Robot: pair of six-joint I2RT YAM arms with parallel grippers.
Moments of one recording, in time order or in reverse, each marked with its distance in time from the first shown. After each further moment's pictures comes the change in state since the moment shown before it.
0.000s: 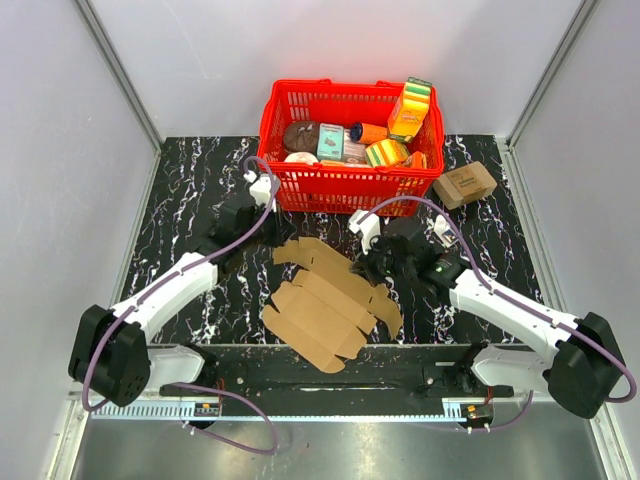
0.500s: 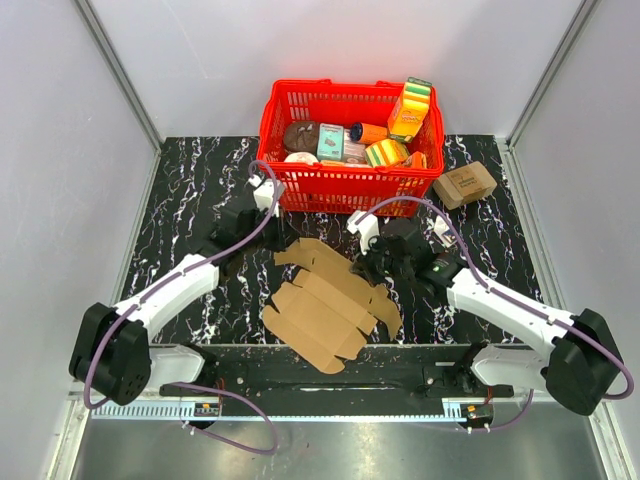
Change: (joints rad) left arm -0.001 0.014 -0.025 0.027 0.082 0.001; right arm 0.005 0.018 0.000 0.000 0.015 0.001
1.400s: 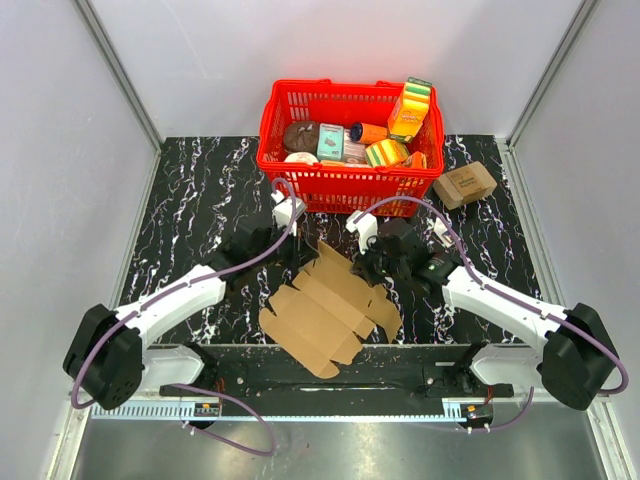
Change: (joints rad) left arm -0.154 -0.035 -0.065 0.034 0.026 0.000; right arm 0.001 0.037 0.000 0.001 0.036 0.036
